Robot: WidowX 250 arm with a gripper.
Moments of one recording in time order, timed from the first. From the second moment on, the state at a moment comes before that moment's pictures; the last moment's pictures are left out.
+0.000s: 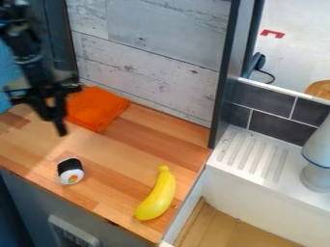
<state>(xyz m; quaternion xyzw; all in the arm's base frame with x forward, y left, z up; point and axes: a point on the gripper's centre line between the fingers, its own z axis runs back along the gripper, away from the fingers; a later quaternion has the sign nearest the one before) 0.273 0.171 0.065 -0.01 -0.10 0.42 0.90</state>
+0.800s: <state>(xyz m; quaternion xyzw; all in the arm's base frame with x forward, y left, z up) 0.261 0.215 0.016 -0.04 -0.06 0.43 0.90</state>
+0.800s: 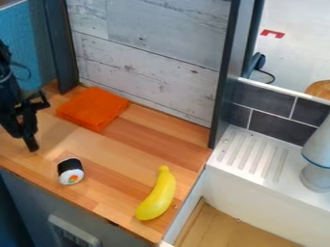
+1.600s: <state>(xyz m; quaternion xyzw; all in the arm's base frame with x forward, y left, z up) 0.262 0.220 0.010 -0.02 -0.07 0.43 0.90</state>
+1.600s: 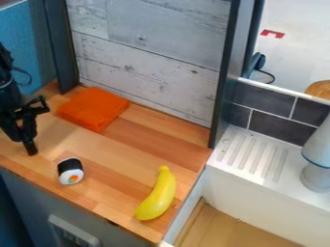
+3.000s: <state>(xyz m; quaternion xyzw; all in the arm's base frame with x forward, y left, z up) 0.277 0.187 0.075 -0.01 -0.07 0.42 0.90</state>
